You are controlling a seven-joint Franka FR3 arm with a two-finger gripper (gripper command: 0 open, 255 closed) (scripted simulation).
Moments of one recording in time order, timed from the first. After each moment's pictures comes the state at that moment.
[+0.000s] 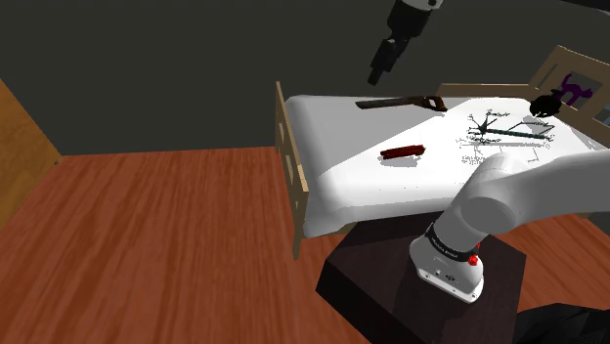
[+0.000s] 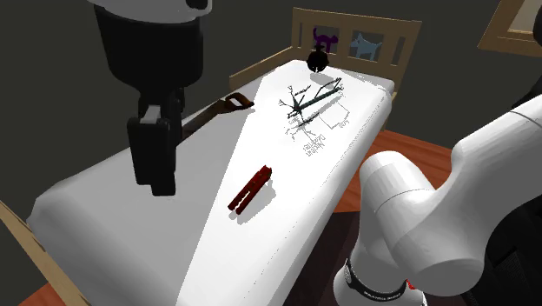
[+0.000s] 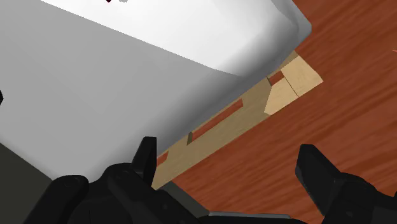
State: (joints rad) arm -0.02 -0.76 0.06 -2.27 0.00 1.69 -0.09
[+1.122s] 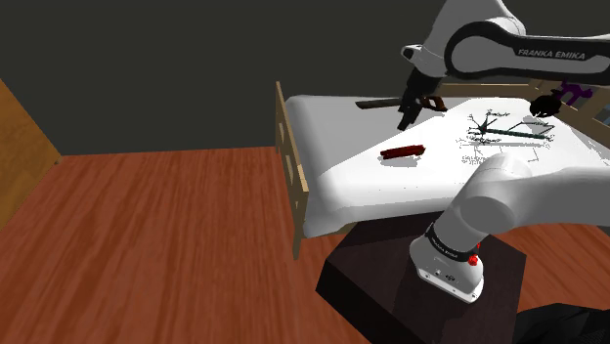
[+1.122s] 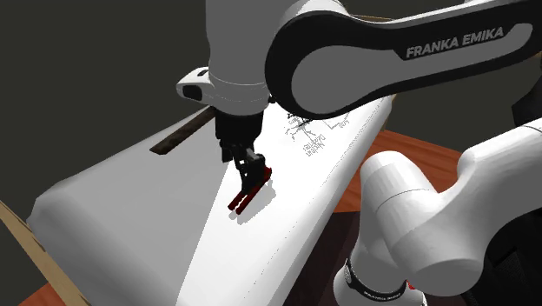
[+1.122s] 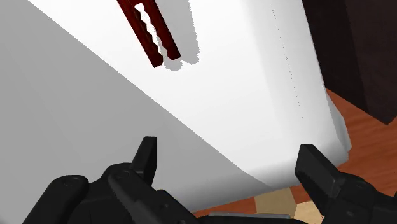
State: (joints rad) arm -0.03 -0.95 -0.23 -2.70 -0.23 1.88 -0.58
